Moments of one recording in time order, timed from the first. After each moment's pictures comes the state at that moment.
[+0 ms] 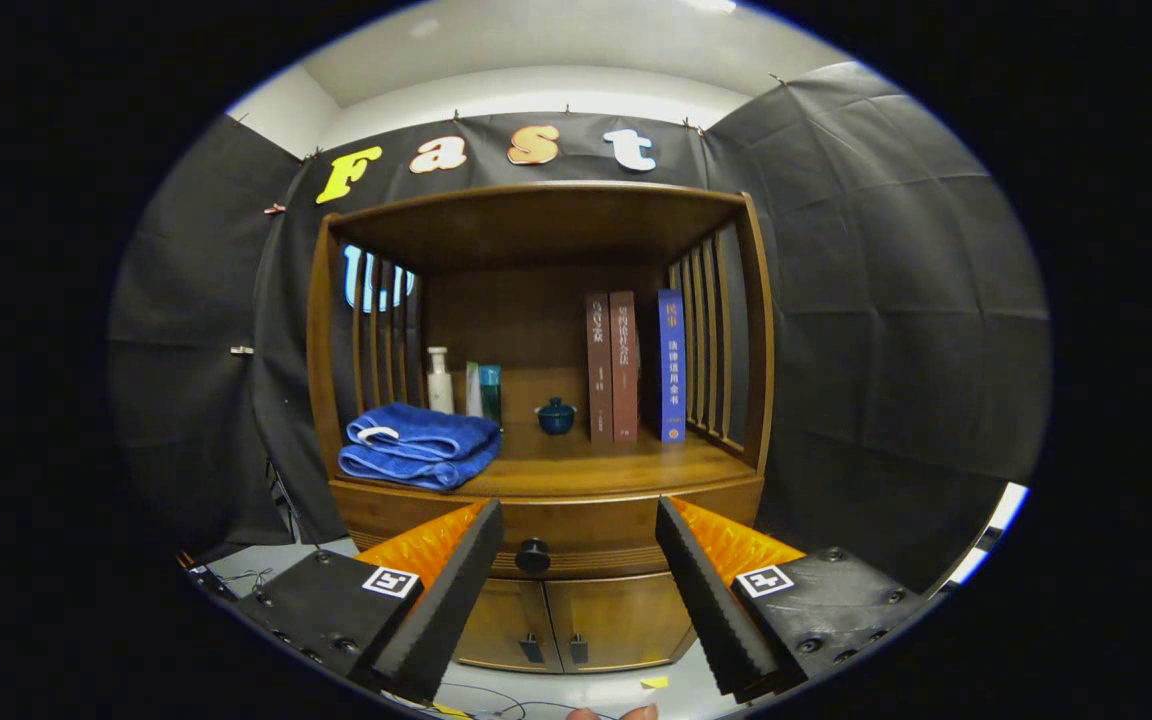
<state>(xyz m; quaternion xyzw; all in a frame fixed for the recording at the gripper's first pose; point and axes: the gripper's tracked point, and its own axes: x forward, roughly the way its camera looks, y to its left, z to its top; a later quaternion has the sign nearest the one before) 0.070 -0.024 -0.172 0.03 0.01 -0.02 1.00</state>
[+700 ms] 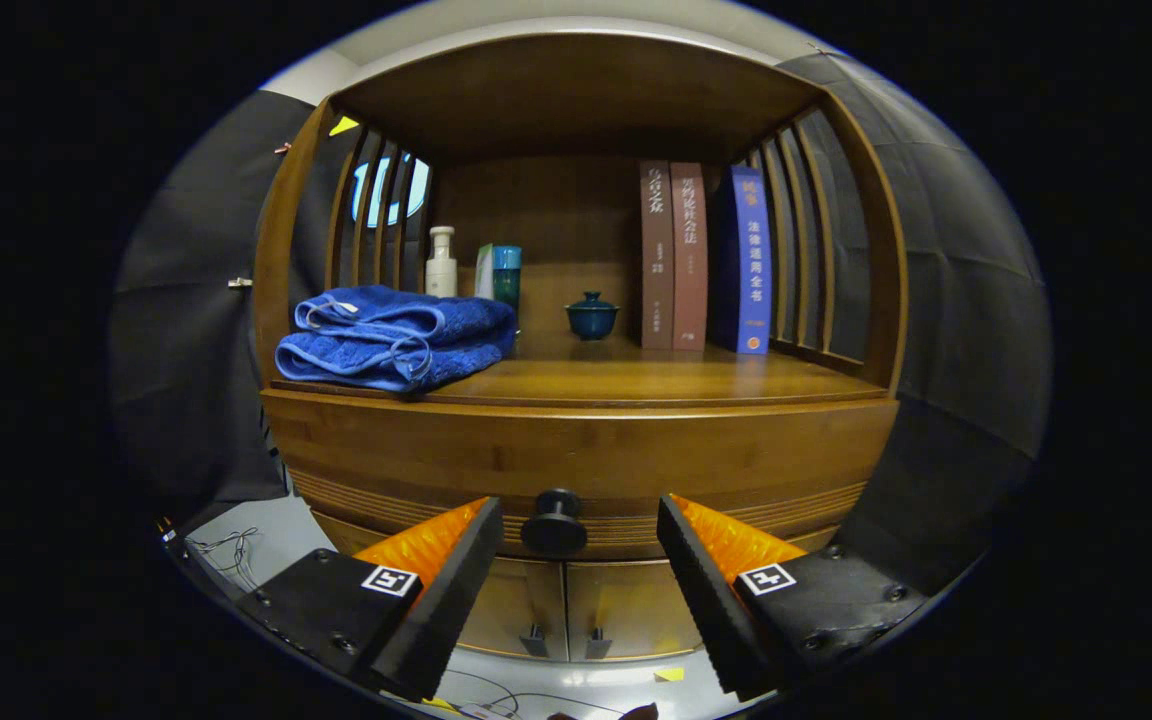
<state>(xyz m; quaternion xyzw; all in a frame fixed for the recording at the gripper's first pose) 0.193 0.025 -0.294 0.00 0.10 0.02 0.99</state>
